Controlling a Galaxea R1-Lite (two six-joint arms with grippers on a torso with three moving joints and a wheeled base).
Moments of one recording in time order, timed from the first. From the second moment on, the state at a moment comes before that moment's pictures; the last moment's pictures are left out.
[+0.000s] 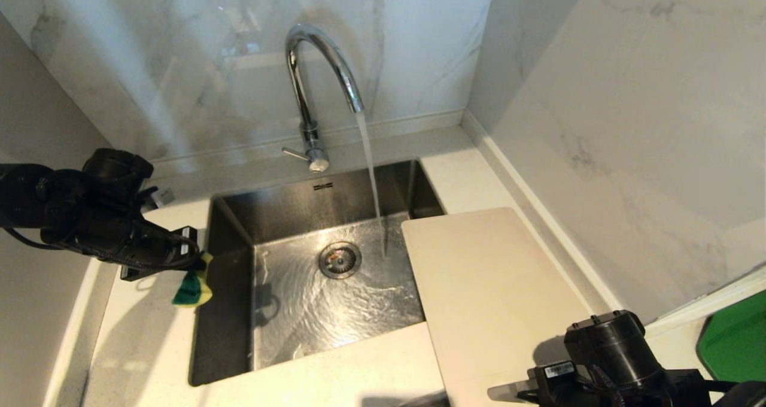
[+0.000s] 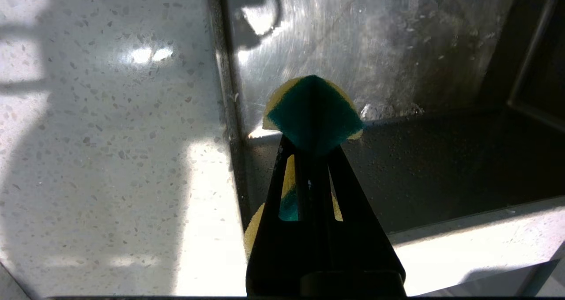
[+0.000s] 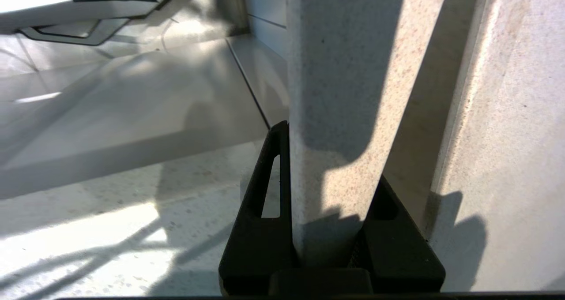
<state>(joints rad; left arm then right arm) -0.07 1.84 -1.30 0.37 -0.14 -0.33 0.37 1.63 -0.34 -0.34 0.06 -1.39</state>
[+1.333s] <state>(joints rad) -0.07 1.88 -1.32 0.34 -0.15 -0.34 0.41 1.83 -0.39 -0.34 0.07 -1.33</state>
